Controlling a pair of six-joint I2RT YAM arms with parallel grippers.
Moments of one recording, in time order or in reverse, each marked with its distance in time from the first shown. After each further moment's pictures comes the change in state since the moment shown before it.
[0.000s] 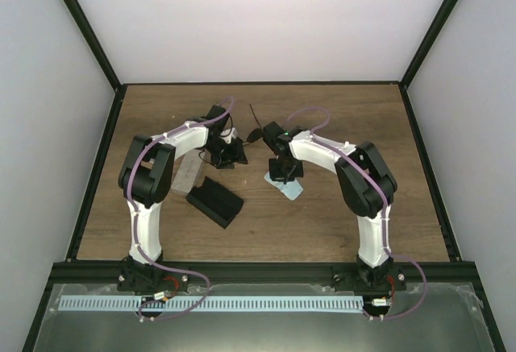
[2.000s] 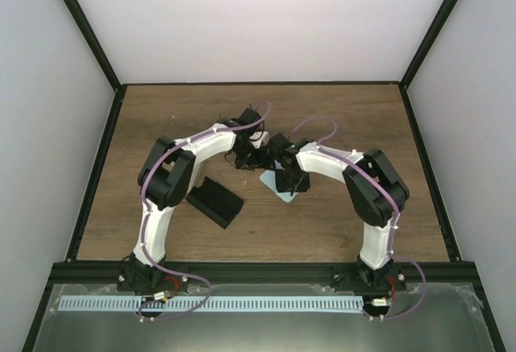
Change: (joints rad) left arm -0.201 0.092 0.172 -0.045 -0.063 0.109; right arm 0.014 -0.118 -0.196 0.080 -0.002 0.031
